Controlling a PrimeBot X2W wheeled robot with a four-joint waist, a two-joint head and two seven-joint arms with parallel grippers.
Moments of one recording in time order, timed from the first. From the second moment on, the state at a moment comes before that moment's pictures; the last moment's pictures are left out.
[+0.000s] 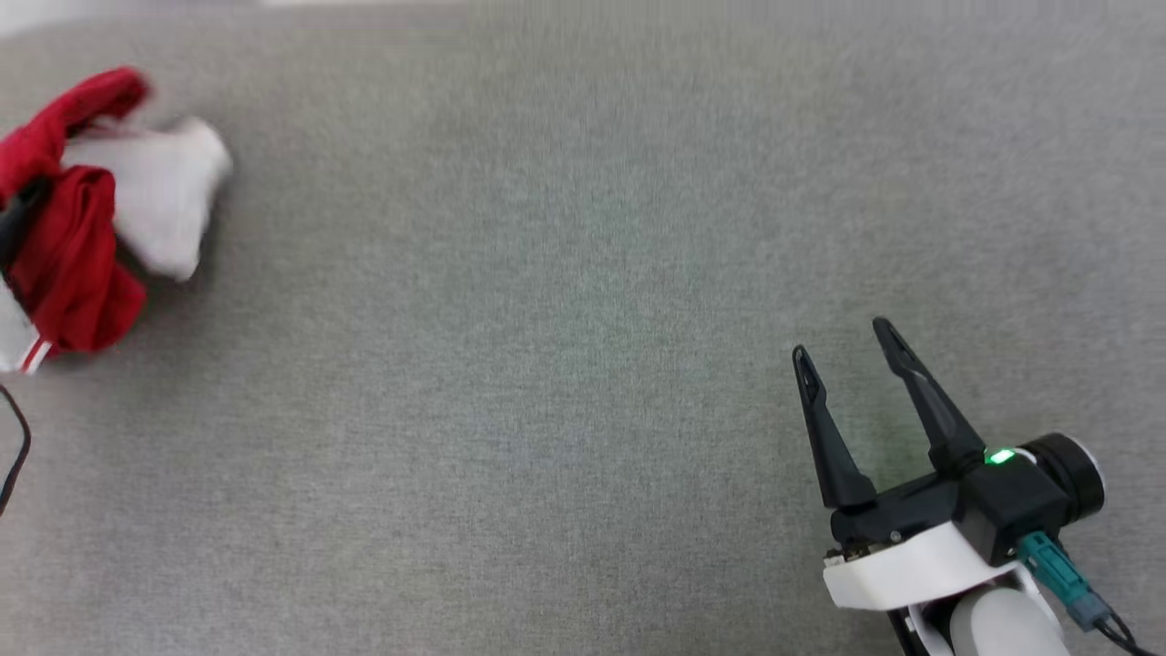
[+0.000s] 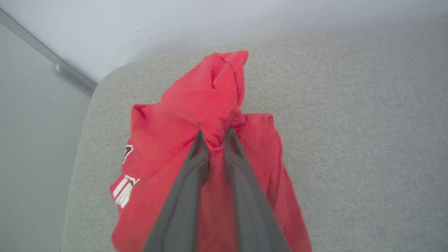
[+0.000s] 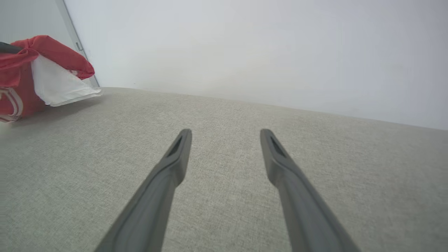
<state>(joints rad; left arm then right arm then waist) -0.69 0.94 -0.43 0.35 -0.96 -0.13 0.29 -0.11 -0.05 0.18 -0.03 0.00 0.13 -0.26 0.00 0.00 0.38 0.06</state>
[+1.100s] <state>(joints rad) -0.58 0.26 -1.00 0.30 -0.61 0.05 0.10 -0.06 -0.05 0.12 -0.04 0.05 0.13 -0.26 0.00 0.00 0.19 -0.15</state>
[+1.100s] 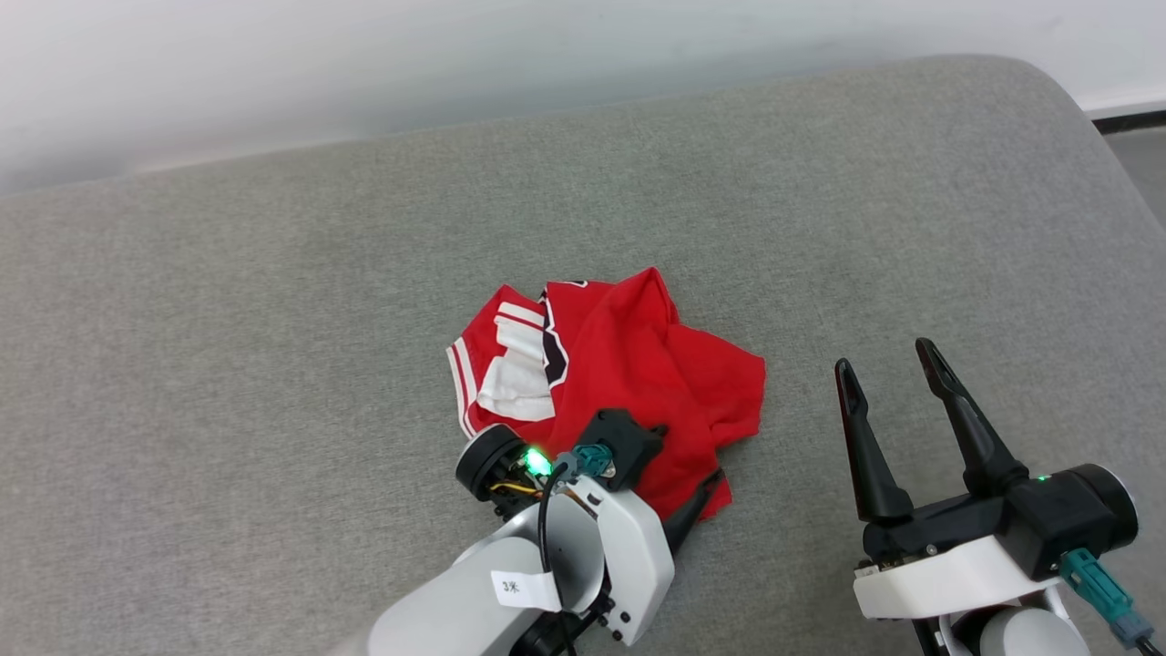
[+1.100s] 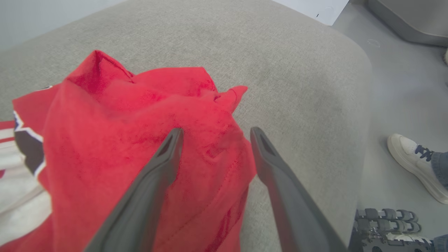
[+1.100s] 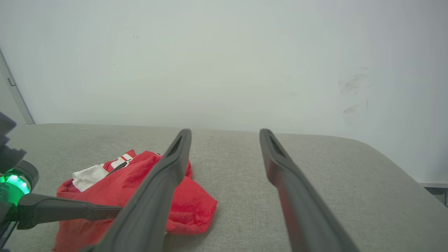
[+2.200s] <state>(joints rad) -0.11 0.41 -0.37 -0.09 -0.35 0.22 -0.26 0.02 -0.05 0.10 -0.06 0.00 0.13 -0.26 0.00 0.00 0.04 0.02</state>
